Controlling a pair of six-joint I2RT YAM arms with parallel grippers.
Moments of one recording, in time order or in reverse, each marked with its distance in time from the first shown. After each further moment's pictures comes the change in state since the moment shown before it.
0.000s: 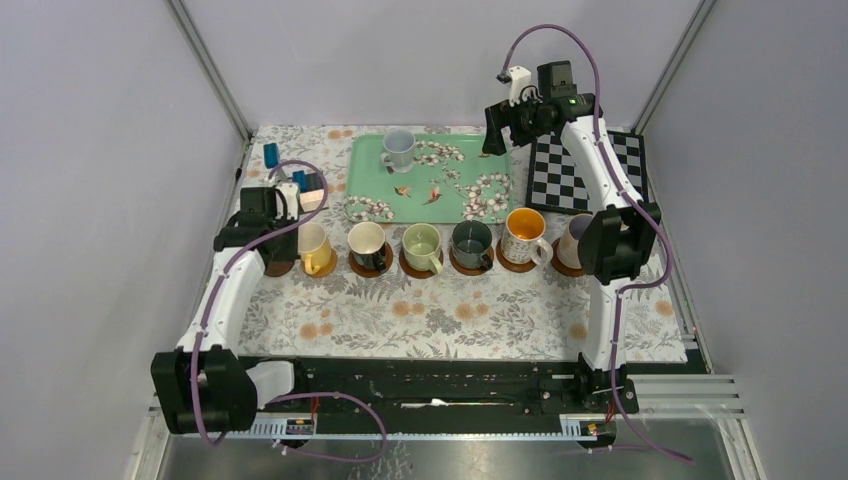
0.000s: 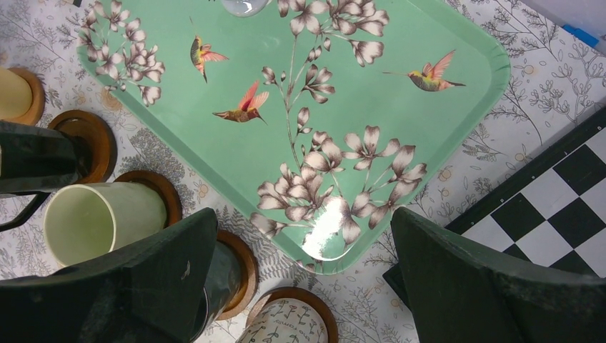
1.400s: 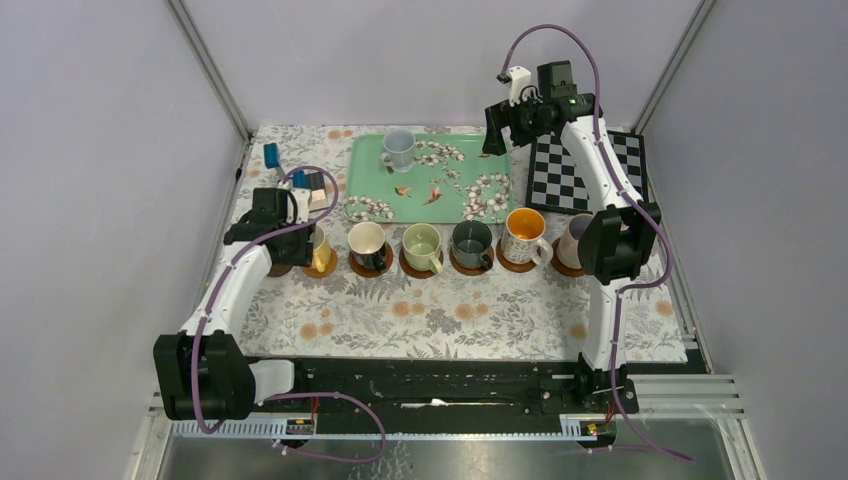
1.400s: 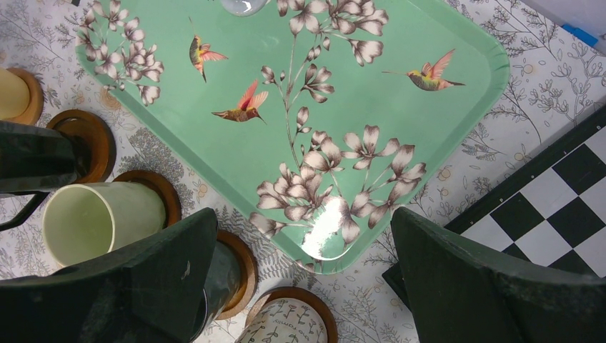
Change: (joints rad) left arm -0.045 0.075 -0.021 -0.005 0.011 0.019; right arm 0.000 0.000 0.000 0.000 0.002 -0.002
